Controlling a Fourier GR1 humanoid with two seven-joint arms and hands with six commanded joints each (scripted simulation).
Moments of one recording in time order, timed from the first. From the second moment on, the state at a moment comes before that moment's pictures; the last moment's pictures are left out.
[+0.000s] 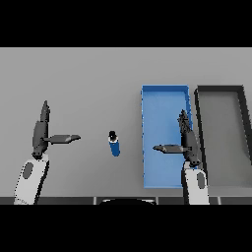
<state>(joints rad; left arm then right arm) -0.11 0.43 -0.16 -1.48 0.24 0.26 0.01 0.00 0.00 0.00 -1.57 0.00 0.00 0.00</state>
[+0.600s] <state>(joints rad) -0.03 0.58 -0.25 -1.53 0.19 0.04 -0.12 0.11 -0.14 0.07 -1.69 0.10 0.09 -0.09</state>
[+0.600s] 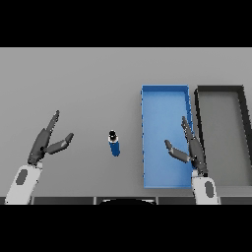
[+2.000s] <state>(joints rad) -0.16 0.36 -0.56 -1.48 0.12 -0.22 0.01 0.13 -0.15 0.06 -1.71 0.09 0.10 -0.11</state>
